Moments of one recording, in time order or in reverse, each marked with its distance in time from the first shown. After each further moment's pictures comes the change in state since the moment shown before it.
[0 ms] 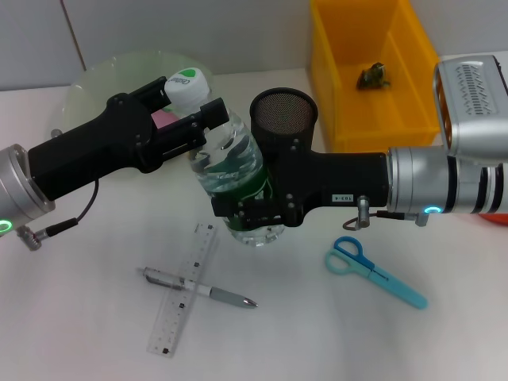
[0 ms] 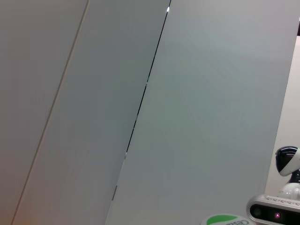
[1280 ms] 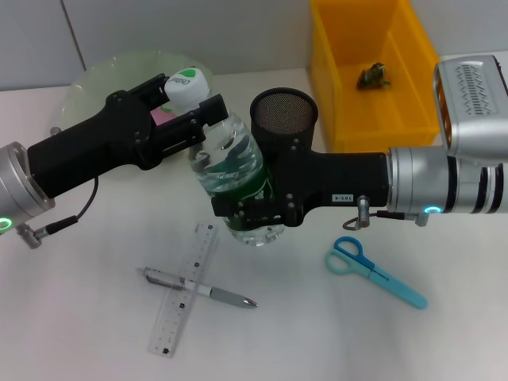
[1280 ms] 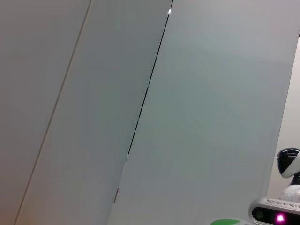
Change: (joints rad) left arm -0.002 0.000 0.000 0.000 -0.007 -0.004 0.000; right arm 0.000 0.000 0.000 0.000 0.000 0.001 0.000
